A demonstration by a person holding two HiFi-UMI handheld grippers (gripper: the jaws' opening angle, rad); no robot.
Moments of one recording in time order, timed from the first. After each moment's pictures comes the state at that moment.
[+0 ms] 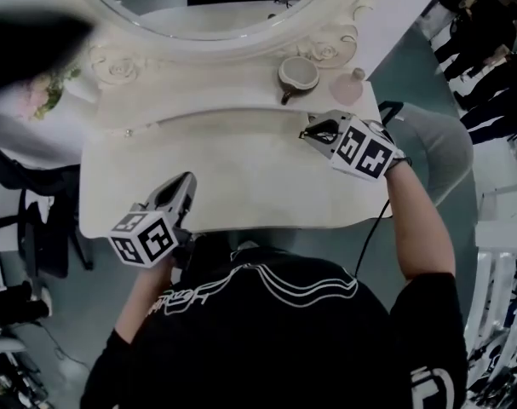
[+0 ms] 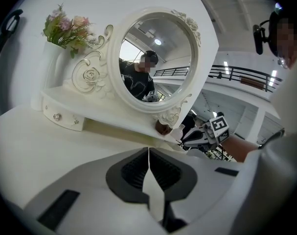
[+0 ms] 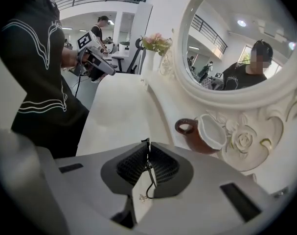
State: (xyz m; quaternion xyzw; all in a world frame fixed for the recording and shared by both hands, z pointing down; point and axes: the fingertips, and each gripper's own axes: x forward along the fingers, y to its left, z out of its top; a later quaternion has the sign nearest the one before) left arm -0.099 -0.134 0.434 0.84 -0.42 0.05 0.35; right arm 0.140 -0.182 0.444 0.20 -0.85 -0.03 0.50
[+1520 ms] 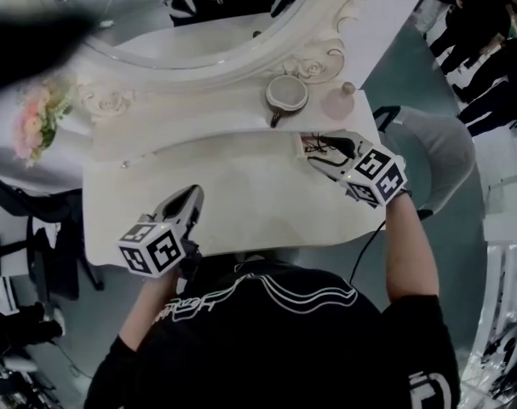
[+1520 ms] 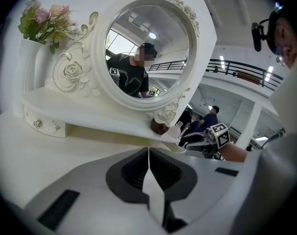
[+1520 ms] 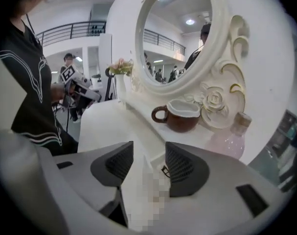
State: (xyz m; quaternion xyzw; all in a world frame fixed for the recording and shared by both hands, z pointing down) left arm -0.060 -0.167 0.429 0.85 -0.39 0.08 0.34; right arm 0.187 -0.196 0.442 0.32 -0.88 0.11 0.33
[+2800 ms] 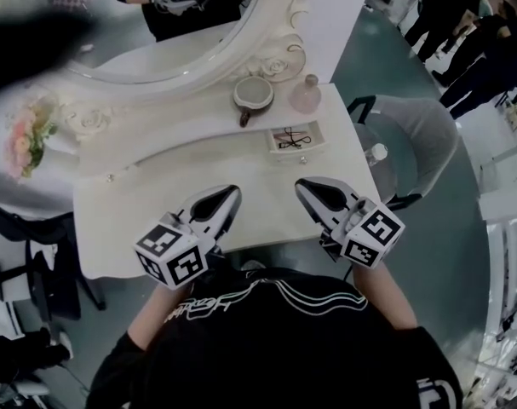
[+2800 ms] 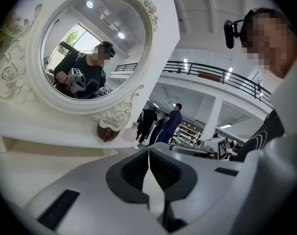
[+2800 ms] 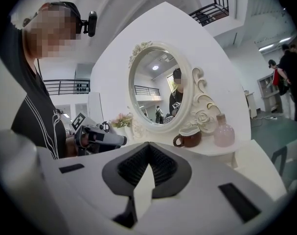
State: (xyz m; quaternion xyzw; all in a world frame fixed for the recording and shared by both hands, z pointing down) left arm 0.068 -0.111 0.362 0.94 -0.22 0.05 0.26; right arm 0.172 -0.082 0.358 0.42 -0.89 0.15 0.00
